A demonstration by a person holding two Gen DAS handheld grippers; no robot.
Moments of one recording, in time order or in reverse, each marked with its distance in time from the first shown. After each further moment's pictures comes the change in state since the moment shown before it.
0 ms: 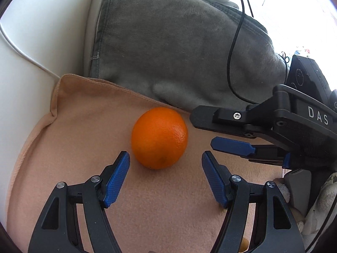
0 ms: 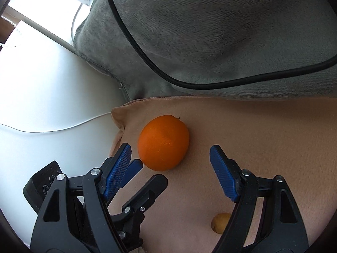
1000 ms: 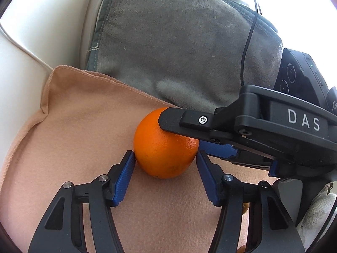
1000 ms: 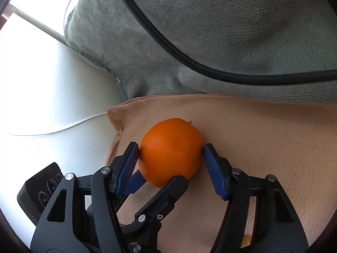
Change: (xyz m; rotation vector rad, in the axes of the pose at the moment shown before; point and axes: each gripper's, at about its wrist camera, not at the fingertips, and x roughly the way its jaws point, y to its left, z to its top) left arm 0.022 0.028 -0.009 -0.034 -0.003 -0.041; right arm 0.042 0.014 0.007 -0.025 0.014 -0.002
